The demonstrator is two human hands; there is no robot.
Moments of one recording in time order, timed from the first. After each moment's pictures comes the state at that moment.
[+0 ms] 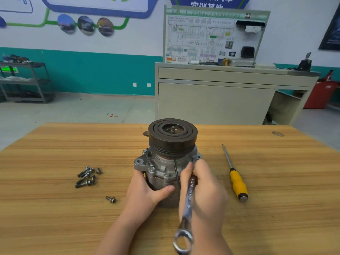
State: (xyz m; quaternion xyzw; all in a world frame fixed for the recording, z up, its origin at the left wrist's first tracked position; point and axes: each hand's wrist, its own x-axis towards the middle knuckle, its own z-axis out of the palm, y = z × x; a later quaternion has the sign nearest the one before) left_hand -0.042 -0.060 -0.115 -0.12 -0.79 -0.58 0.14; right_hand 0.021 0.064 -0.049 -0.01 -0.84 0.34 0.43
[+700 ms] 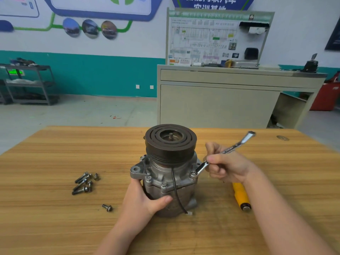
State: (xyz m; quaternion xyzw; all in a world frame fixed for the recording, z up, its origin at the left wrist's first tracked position) left_hand -0.038 -0.058 -0.110 -0.12 -0.79 -0.59 0.14; right_hand -0.080 0.190 -0.025 0.19 -0.53 0.78 -0.26
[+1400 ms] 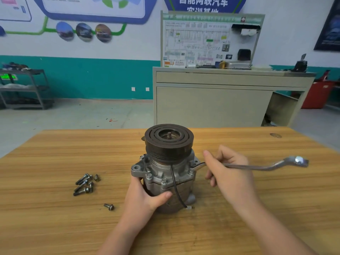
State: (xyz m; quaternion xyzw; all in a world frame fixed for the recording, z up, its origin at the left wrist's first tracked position) left_hand -0.036 -0.057 -0.110 -0.12 -0.78 -0.60 0.13; right_hand -0.002 0.143 -0.024 0.07 -0.75 0.59 0.27
